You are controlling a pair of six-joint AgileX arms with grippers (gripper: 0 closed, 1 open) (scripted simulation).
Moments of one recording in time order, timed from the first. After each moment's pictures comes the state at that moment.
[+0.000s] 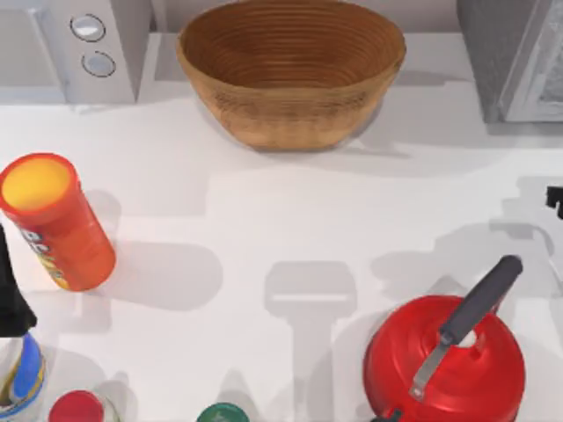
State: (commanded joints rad) left arm 0.00 0.00 0.00 0.00 0.00 0.00; right arm -0.01 1.48 0.53 0.36 -0.03 0.07
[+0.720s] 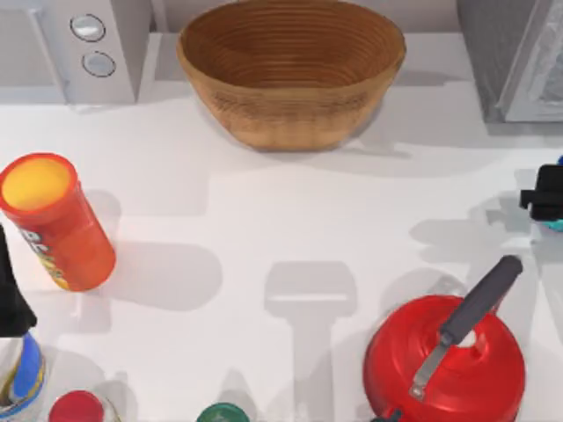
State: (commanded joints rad) left arm 0.00 0.00 0.00 0.00 0.00 0.00; right arm 0.00 1.81 0.60 0.62 -0.01 0.08
